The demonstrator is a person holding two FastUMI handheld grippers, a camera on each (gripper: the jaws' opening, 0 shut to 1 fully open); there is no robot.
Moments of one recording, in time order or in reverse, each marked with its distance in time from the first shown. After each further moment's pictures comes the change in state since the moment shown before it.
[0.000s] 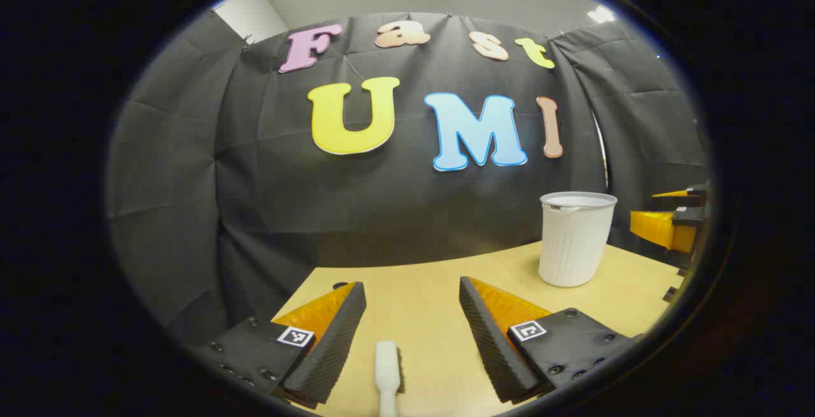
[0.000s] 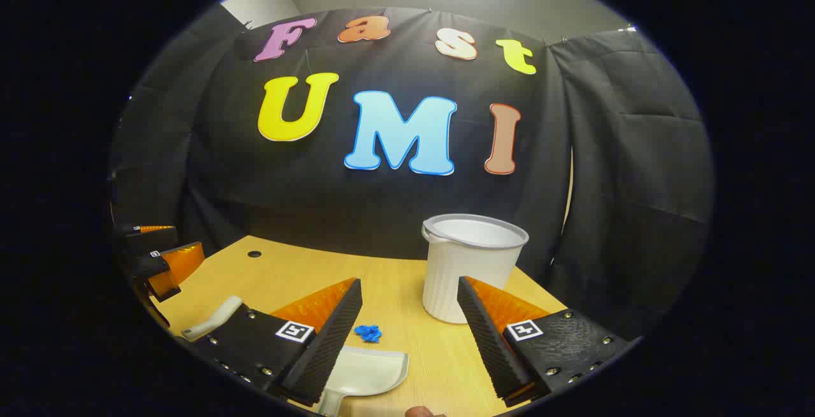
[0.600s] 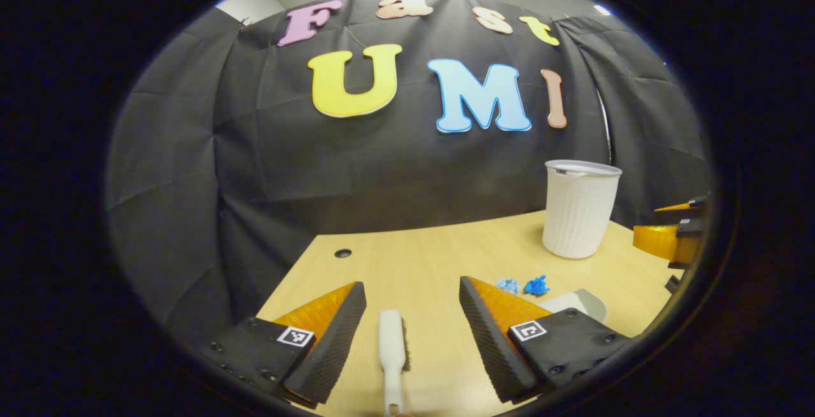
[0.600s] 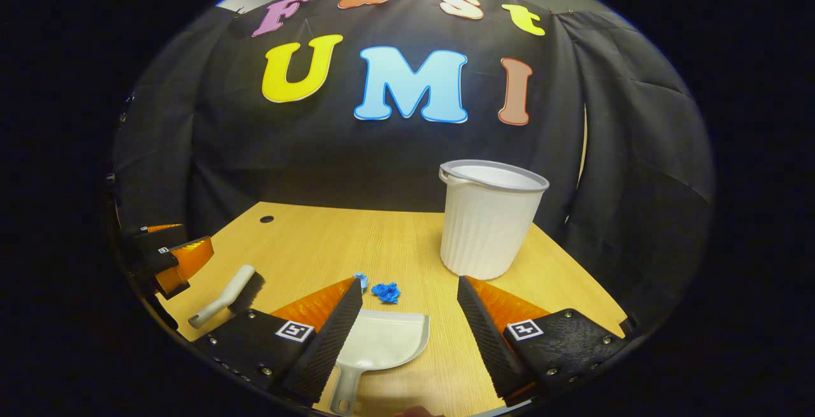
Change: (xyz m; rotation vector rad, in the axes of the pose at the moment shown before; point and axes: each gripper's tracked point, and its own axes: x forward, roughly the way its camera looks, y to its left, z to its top) left arm -0.007 0.009 -0.071 -0.024 0.193 0.006; right arm -0.006 0.023 -0.061 0.025 0.211 0.045
